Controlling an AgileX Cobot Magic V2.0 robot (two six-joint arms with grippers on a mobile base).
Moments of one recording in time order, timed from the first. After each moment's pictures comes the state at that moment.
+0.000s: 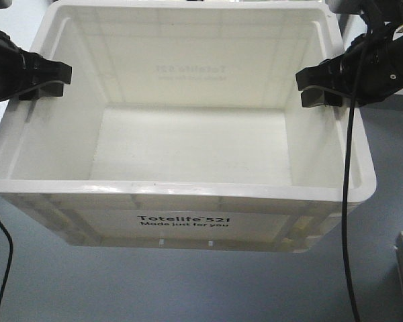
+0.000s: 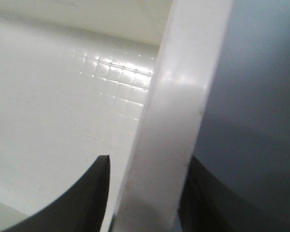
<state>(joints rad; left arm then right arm) -0.20 1.35 -1.25 -0.21 0.87 0.03 0.20 1.43 -1.32 0.23 0.96 -0.09</state>
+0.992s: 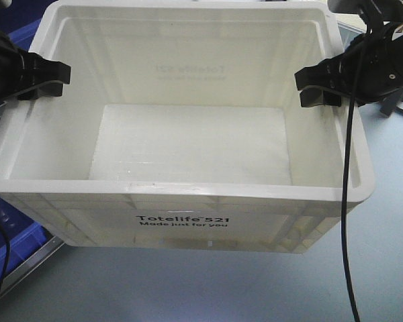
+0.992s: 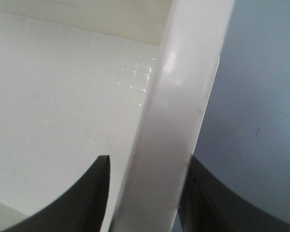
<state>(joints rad) -0.20 1.35 -1.25 -0.21 0.87 0.03 0.20 1.43 -1.32 0.24 0.96 -0.09</state>
